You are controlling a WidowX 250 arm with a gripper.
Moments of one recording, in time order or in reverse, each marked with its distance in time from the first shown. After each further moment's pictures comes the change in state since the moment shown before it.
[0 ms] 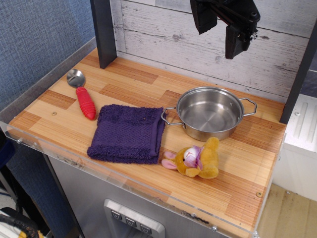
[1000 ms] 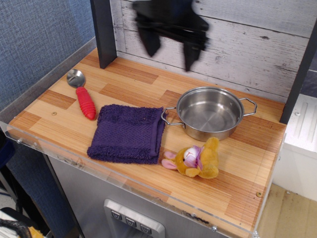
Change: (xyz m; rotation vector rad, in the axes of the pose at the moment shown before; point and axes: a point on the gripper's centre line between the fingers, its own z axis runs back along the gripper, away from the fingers) arm -0.066 0.034 -0.004 0.016 0.029 0.485
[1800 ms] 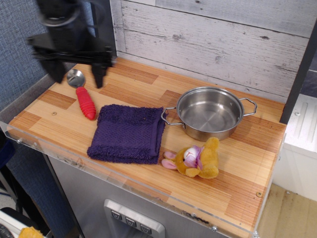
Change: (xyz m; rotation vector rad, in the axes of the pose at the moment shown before) arm -0.069 0.110 -0.012 0.201 0.024 0.414
